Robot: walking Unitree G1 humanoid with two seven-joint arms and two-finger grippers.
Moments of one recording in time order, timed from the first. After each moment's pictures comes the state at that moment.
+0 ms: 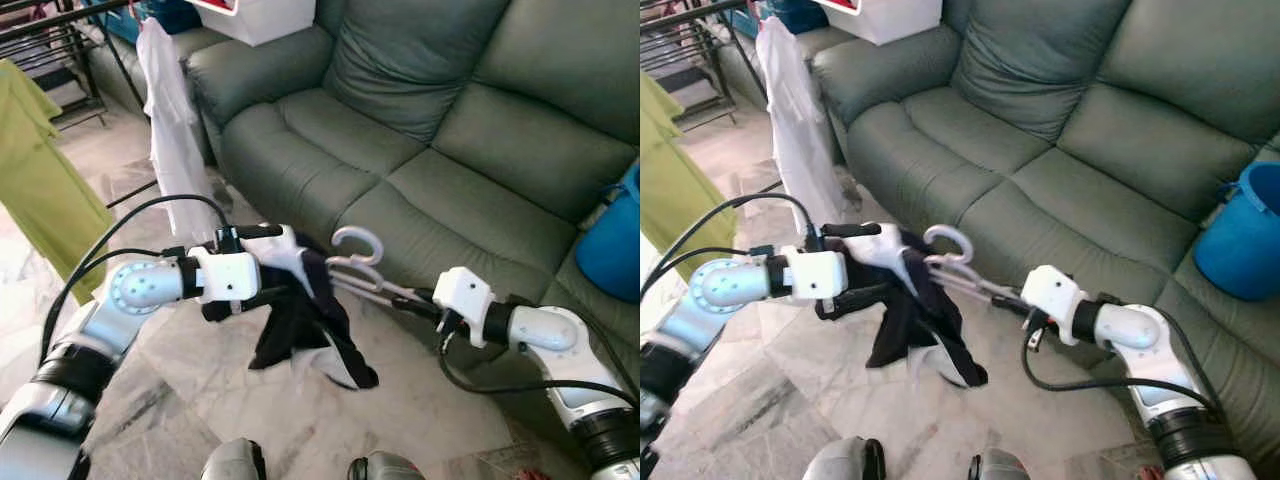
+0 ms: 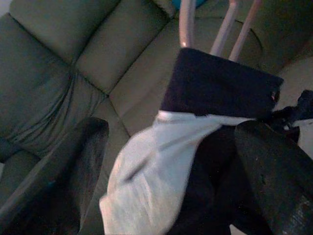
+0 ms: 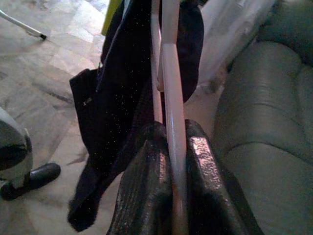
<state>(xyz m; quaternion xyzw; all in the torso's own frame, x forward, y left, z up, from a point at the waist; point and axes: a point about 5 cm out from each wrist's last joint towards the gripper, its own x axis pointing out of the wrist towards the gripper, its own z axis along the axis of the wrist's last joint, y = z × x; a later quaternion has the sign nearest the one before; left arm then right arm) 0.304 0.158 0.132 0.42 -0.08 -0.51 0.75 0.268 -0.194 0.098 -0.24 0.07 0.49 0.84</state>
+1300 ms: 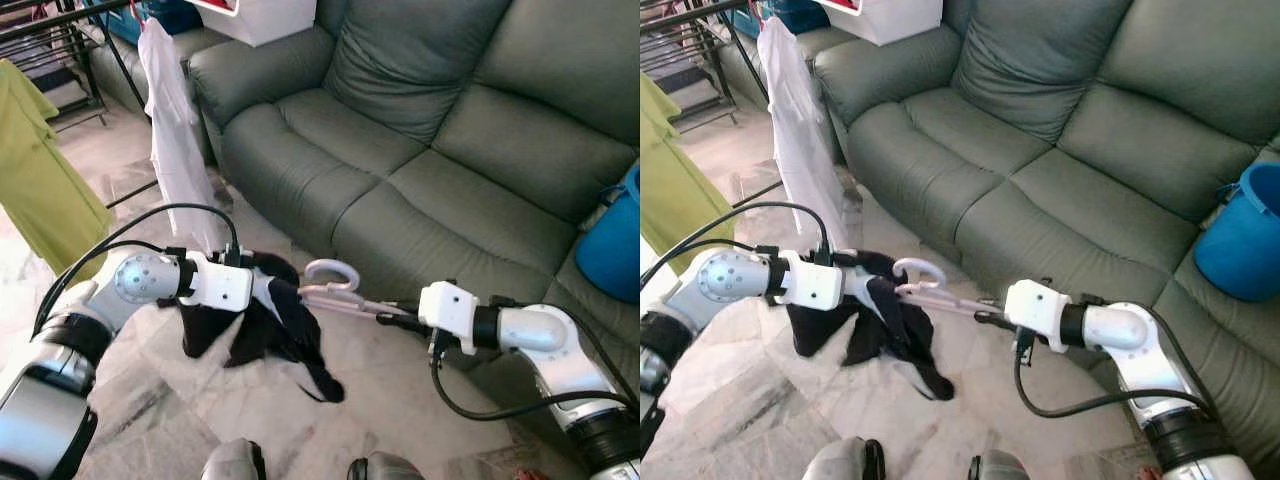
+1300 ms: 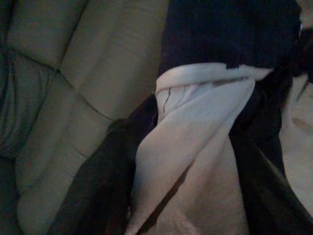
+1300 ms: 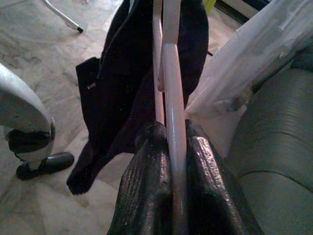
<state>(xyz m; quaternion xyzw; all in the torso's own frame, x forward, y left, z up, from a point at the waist) 0.318 0.179 0.112 0.51 0.01 -0.56 0.65 0.261 -0.178 0.103 -0.28 0.06 0.55 0.78</state>
